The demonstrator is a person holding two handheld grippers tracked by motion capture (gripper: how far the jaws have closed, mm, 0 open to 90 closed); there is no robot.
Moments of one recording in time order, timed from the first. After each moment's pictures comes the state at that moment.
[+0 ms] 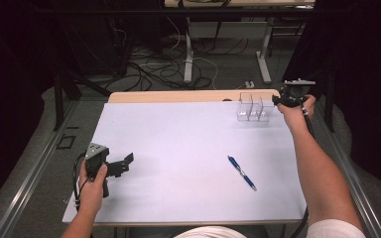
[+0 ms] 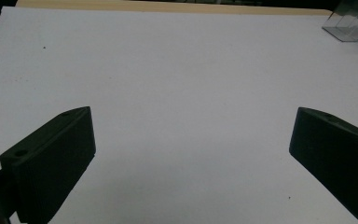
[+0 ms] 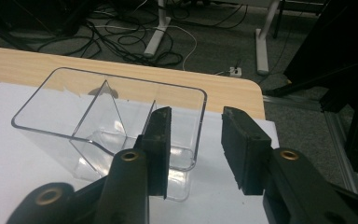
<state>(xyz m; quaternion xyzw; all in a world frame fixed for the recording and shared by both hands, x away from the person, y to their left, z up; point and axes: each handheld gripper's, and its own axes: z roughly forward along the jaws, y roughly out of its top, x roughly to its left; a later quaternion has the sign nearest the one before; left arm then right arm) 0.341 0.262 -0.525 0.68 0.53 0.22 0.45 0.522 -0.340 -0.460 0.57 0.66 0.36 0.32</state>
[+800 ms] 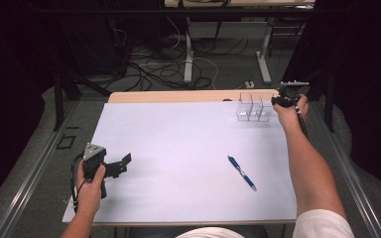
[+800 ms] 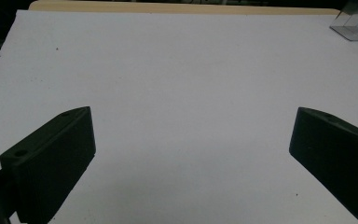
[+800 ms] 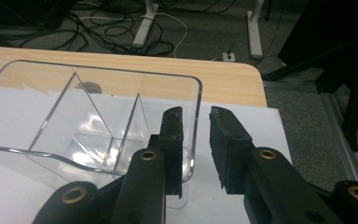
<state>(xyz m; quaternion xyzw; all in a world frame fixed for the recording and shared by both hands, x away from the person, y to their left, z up) 0.337 0.266 -0.523 0.68 0.53 0.23 0.44 0.542 -0.338 -0.482 0.61 0.65 0.33 0.31</state>
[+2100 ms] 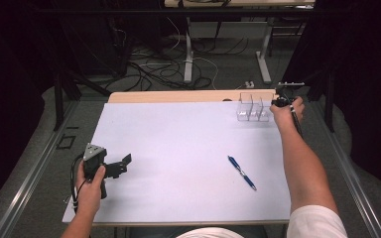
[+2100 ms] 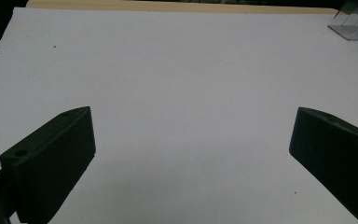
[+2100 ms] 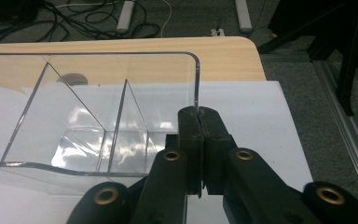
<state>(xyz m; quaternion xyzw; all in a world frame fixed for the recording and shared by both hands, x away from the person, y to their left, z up) 0.337 0.266 -0.525 0.68 0.53 0.23 0.44 0.550 -0.328 -0.489 0.66 0.62 0.30 0.29</state>
